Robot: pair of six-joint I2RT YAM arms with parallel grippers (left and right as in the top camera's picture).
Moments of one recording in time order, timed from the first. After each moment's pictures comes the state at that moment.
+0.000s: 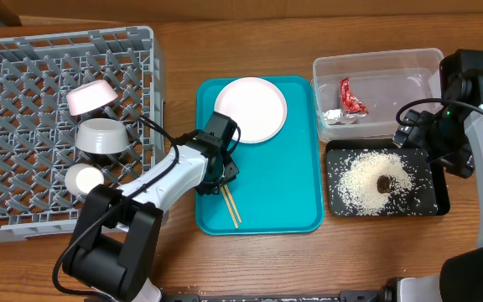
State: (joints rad) left arm -0.43 1.77 1.01 -0.65 0.01 -0.96; right arm -0.13 1.61 1.57 -1.52 0.09 0.46
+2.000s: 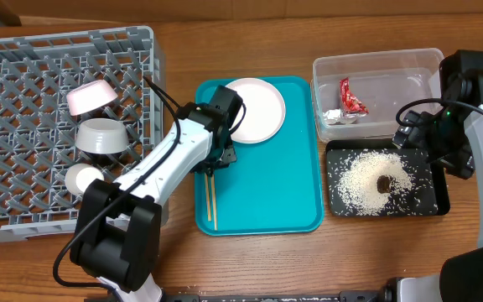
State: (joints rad) left arm -0.43 1.83 1.29 -0.96 -0.12 -0.70; right arm -0.13 1.61 1.57 -1.53 0.09 0.46
